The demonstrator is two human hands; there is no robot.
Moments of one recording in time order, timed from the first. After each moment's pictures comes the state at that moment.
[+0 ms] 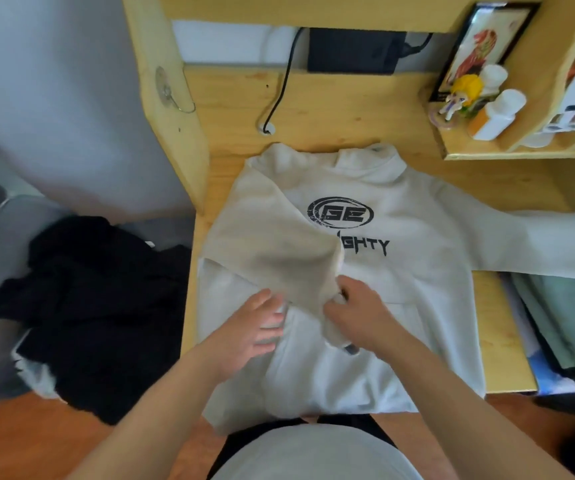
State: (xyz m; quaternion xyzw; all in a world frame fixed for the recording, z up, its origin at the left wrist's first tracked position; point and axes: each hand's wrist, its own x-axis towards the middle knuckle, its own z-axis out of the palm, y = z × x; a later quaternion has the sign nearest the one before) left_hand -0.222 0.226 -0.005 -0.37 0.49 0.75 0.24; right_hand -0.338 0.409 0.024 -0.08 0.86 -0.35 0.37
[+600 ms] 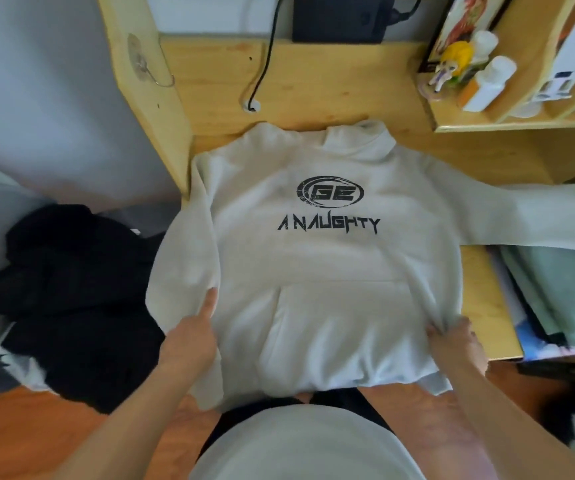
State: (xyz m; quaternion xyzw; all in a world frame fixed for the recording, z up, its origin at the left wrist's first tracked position) left_hand -0.161 0.193 -0.066 -0.35 0.86 0.25 0.28; right_hand -0.332 0.594 -0.093 0.25 0.93 -0.12 0.23
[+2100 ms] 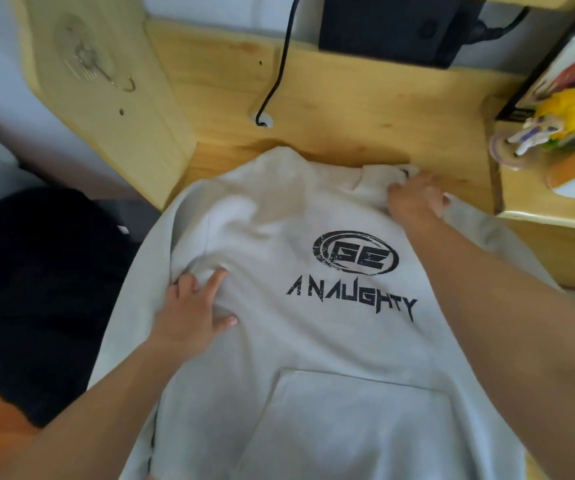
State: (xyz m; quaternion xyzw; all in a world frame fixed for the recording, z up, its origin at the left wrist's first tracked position) left_hand -0.305 0.183 -0.134 -0.35 0.90 0.17 0.21; right_hand -0.689 0.350 -0.093 0.01 0.98 -0.13 0.14
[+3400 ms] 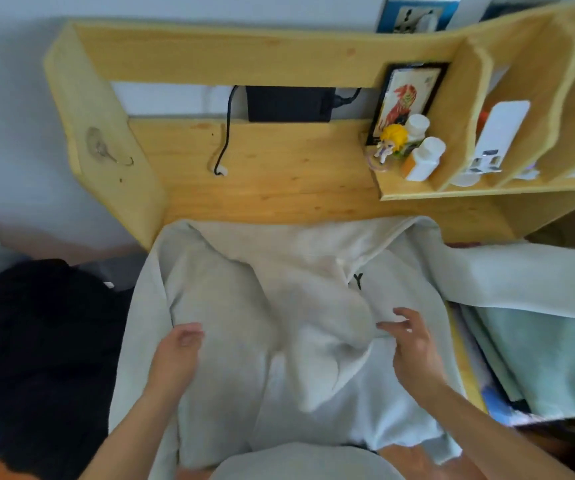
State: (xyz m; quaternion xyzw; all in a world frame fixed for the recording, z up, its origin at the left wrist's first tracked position) left_hand -0.248 0.225 -0.048 -0.47 0.65 0.59 0.01; right_hand -0.412 0.588 -0.051 -0.20 0.95 -0.23 0.02
